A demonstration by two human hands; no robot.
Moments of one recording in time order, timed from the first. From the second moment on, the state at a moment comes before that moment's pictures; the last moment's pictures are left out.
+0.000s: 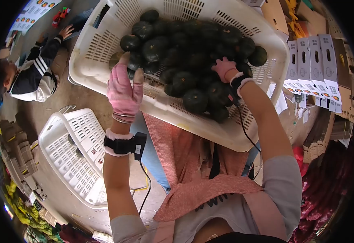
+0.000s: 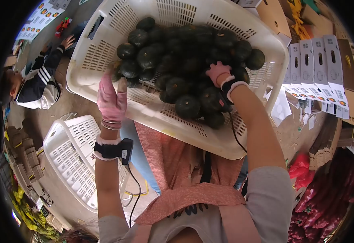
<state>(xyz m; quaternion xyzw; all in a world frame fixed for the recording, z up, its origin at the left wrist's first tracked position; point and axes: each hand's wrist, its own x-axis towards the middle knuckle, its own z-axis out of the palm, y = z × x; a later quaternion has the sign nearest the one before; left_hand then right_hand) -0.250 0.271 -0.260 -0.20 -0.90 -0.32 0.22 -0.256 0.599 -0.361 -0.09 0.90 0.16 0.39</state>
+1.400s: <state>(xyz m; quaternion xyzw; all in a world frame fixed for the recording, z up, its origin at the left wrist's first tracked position) -0.039 0.229 -0.233 0.02 -0.12 -0.99 -0.07 -0.184 0.422 -0.176 -0.56 0.71 -0.40 0.12</state>
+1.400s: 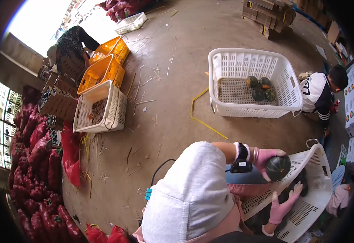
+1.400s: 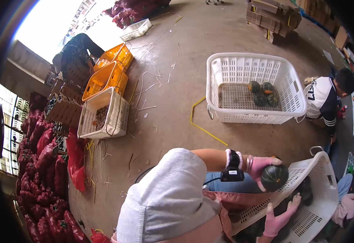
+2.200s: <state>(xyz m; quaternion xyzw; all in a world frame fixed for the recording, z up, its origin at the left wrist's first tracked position) 0.468 0.113 -0.071 0.14 -0.11 -0.27 0.95 -0.190 0.620 -0.269 -0.37 0.89 -0.01 0.28</state>
